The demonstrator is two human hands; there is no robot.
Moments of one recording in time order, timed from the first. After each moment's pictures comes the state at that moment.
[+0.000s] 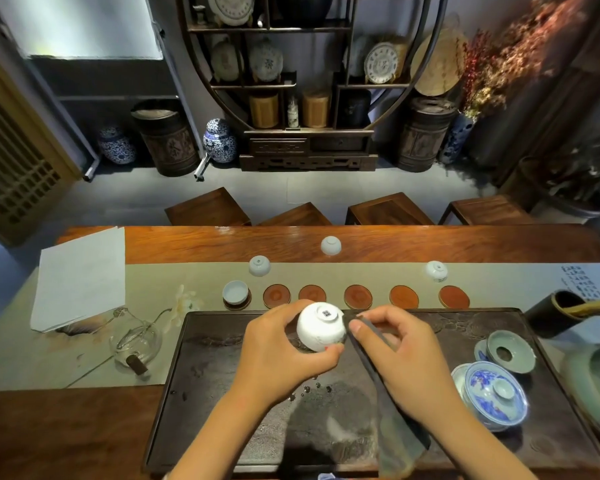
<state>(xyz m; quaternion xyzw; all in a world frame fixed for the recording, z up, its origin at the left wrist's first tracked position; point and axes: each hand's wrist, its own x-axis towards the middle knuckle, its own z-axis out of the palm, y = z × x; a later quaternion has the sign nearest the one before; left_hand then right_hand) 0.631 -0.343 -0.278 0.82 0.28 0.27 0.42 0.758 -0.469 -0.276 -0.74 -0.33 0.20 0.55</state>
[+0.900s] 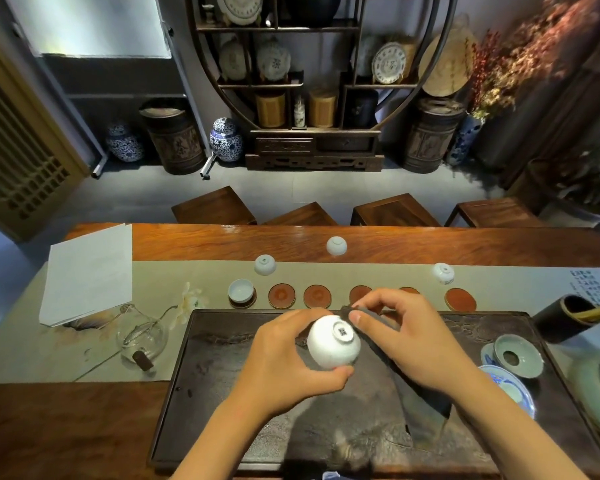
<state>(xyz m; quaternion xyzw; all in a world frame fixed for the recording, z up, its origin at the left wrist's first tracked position) 0.621 -0.342 -0.284 0.85 0.22 0.23 0.41 0.781 -0.454 -0.253 -0.73 -0.43 0.25 0.47</state>
